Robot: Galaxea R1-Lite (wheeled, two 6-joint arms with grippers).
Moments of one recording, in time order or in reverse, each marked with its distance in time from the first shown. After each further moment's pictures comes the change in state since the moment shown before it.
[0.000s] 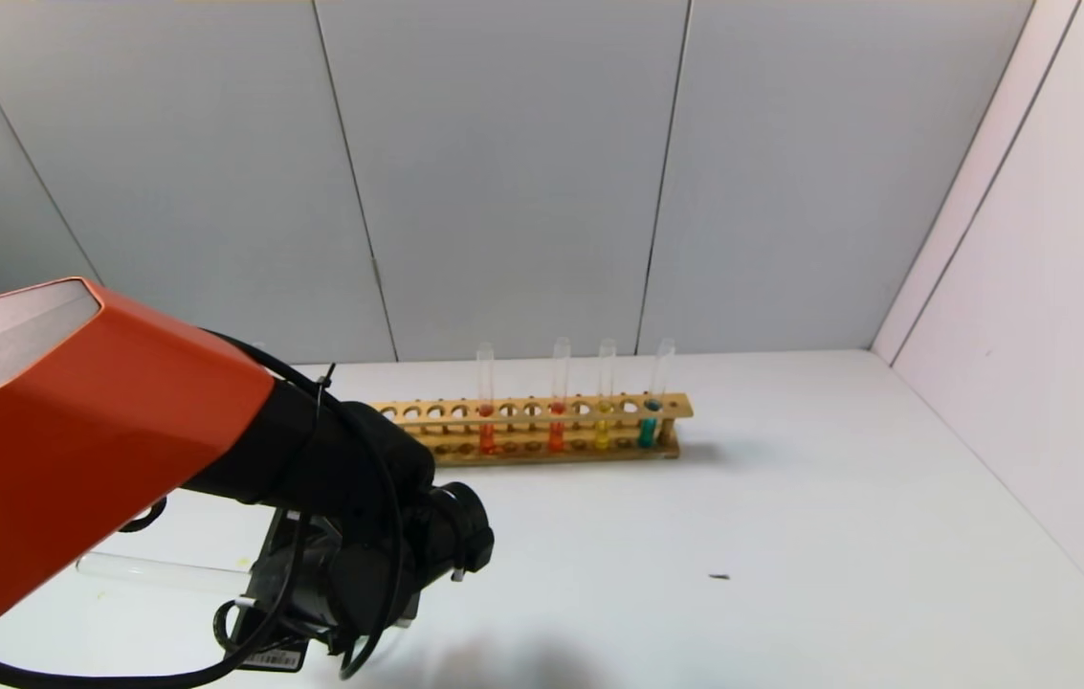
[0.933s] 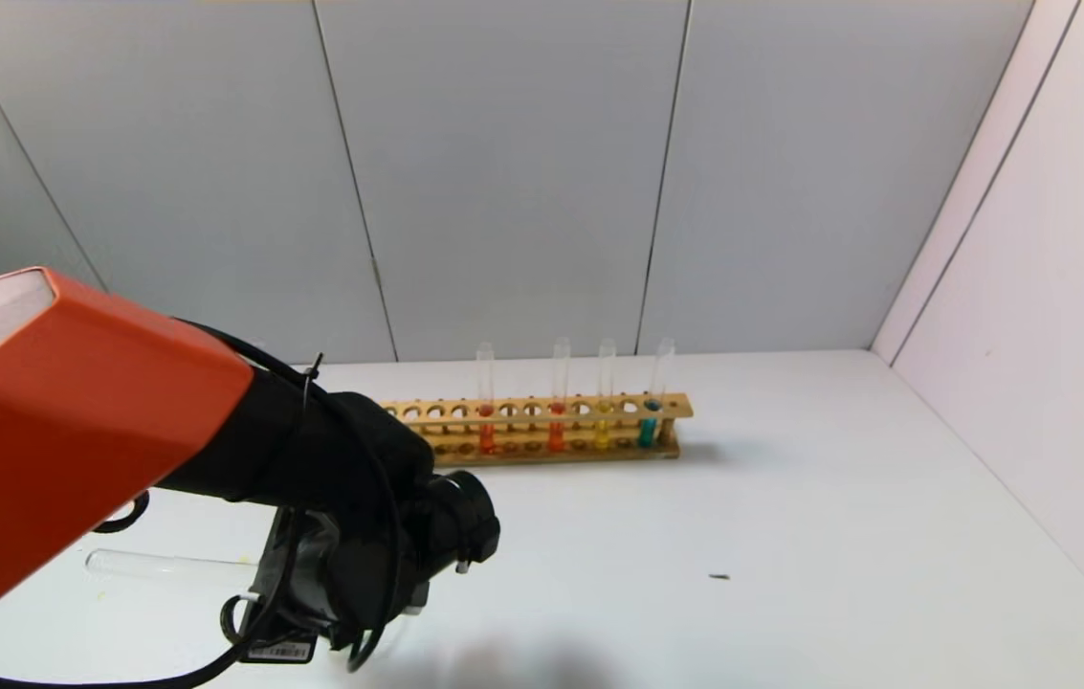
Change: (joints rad) left arm -0.013 -0.024 -0.017 -0.011 -0.008 -0.013; right arm 0.000 0.000 0.000 0.000 0.000 0.000
